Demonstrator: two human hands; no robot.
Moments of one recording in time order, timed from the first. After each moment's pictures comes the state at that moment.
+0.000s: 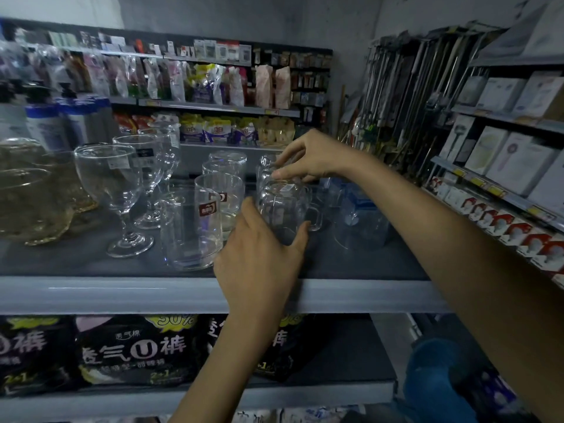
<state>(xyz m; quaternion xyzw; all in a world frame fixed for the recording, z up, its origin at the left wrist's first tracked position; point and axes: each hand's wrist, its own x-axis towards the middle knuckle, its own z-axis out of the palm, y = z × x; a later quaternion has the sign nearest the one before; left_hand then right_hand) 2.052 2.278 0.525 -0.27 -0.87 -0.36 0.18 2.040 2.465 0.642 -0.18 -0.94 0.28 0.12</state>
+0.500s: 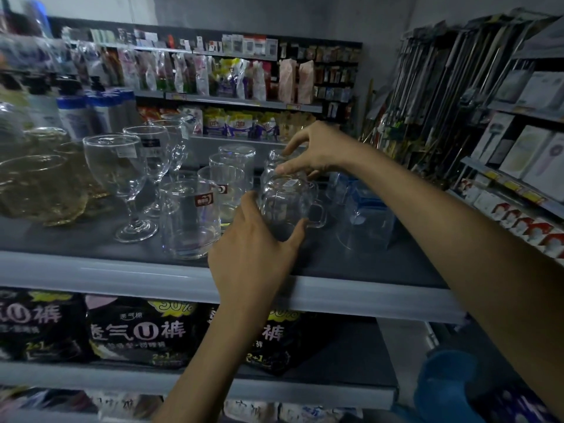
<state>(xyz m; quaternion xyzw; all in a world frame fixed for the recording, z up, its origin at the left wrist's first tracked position) 2.050 2.280 0.524 -0.26 -0.87 -0.36 0.19 2.037 2.465 0.643 -0.17 -0.95 0.24 0.14</state>
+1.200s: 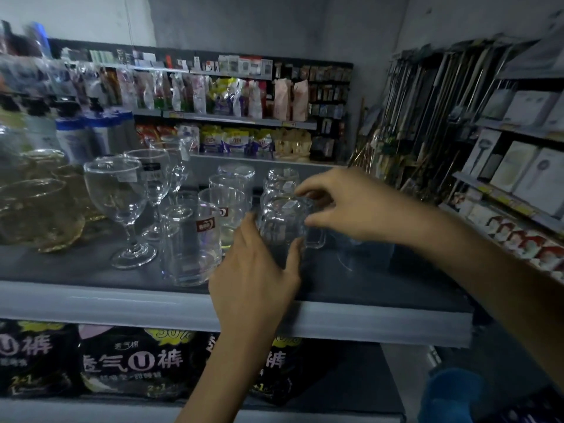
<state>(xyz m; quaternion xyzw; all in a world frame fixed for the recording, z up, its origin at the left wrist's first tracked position) 2.048 2.276 0.520 -0.28 -0.87 -0.35 0.19 2.122 2.407 0.643 -0.13 -0.98 0.11 0.12</state>
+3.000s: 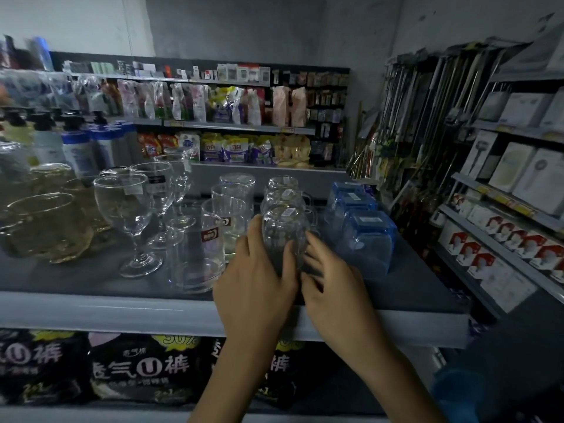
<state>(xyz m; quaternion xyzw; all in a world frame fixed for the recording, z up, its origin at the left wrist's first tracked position) 2.052 2.273 0.522 -0.28 -0.87 -0.37 0.19 2.141 2.350 0.523 -0.24 -0.84 0.37 0.32</state>
